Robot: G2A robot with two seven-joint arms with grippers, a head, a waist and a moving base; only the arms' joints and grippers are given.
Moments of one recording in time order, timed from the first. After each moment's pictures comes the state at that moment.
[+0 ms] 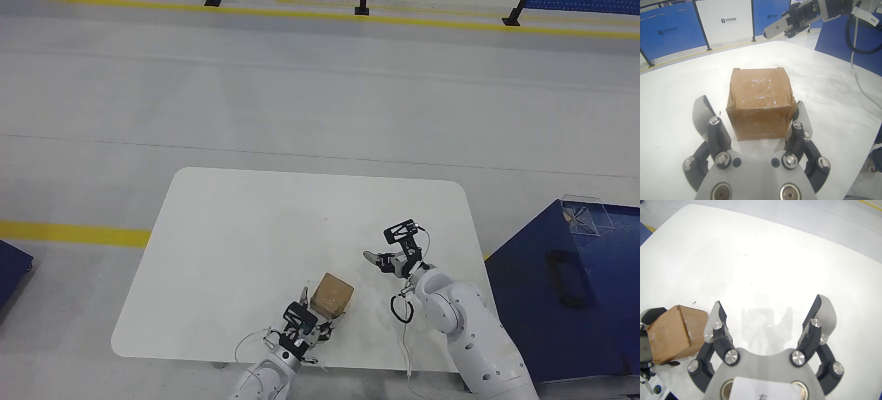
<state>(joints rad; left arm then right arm) 1.26 -1.51 -0.93 -0.95 1.54 -0.03 0.61 -1.18 -1.21 1.26 -1.42 -1.17 -0.18 0.39</state>
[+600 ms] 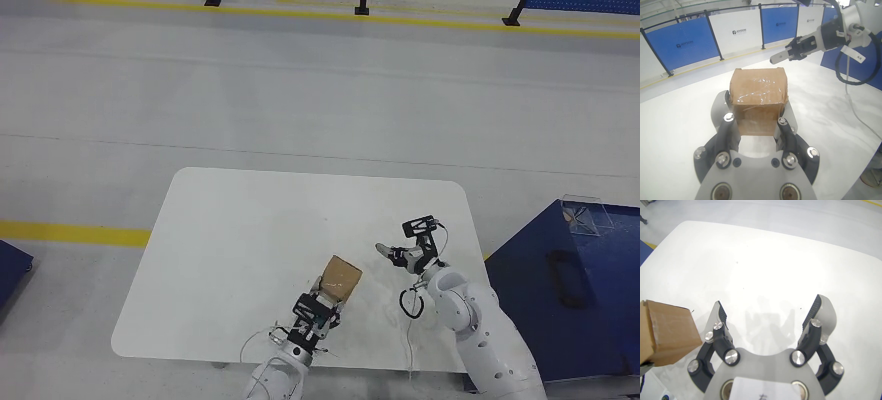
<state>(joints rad) 1.41 -1.49 -0.95 -1.42 1.66 0.13 0.25 -1.20 -1.20 1.35 -1.41 -1.07 -0.19 0.37</state>
